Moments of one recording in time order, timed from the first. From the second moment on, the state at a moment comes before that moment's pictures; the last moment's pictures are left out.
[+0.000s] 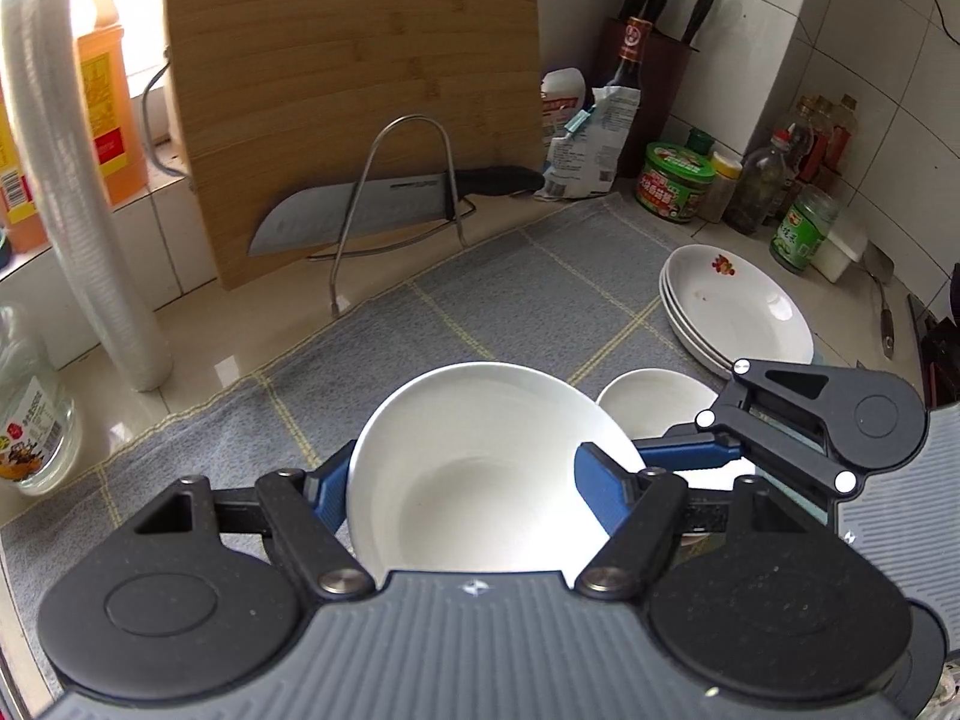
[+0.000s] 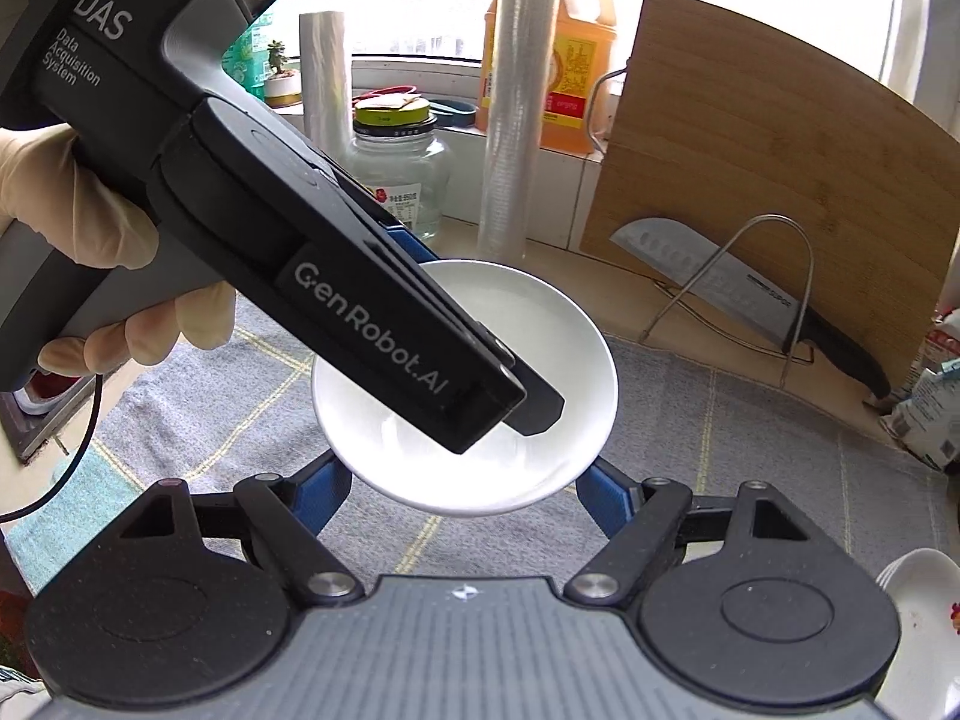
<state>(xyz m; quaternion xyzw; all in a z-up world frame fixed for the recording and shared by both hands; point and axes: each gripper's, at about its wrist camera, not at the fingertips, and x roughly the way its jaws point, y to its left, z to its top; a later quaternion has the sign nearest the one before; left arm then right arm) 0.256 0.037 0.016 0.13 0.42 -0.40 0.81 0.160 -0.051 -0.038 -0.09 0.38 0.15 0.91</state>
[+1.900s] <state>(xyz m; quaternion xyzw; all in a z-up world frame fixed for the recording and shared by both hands) 0.236 -0.032 -0.010 0.10 0.38 -0.45 0.80 0.108 -0.156 -0.042 -0.03 0.40 0.05 0.91</state>
